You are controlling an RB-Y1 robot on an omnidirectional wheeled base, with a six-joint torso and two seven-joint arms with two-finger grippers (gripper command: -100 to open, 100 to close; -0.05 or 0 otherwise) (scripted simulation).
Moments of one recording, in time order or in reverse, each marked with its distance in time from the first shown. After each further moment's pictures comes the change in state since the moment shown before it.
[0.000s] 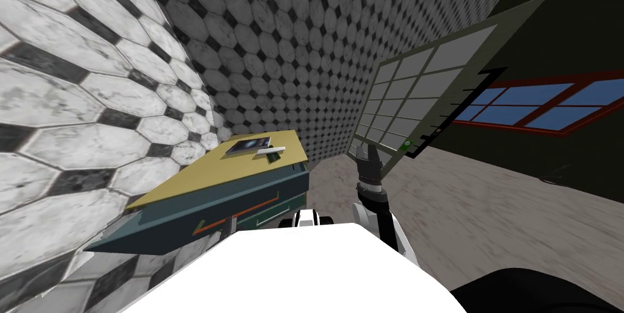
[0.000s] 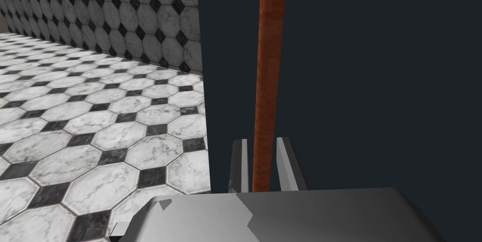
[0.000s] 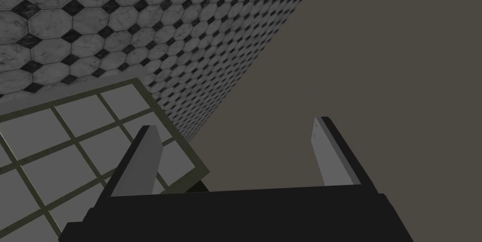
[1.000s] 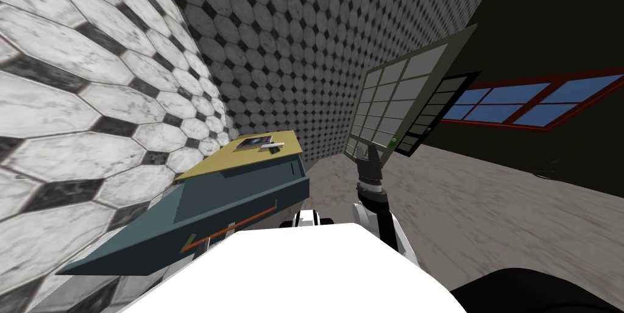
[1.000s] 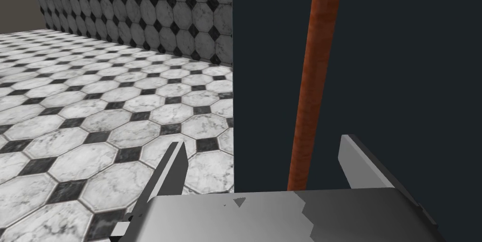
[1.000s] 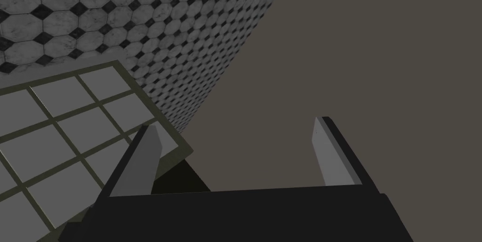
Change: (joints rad) left arm 0.128 0.001 -0.022 -0.067 0.000 -0.046 0.031; right arm 0.001 0.000 0.000 0.000 0.000 0.000 0.000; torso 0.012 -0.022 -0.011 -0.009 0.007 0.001
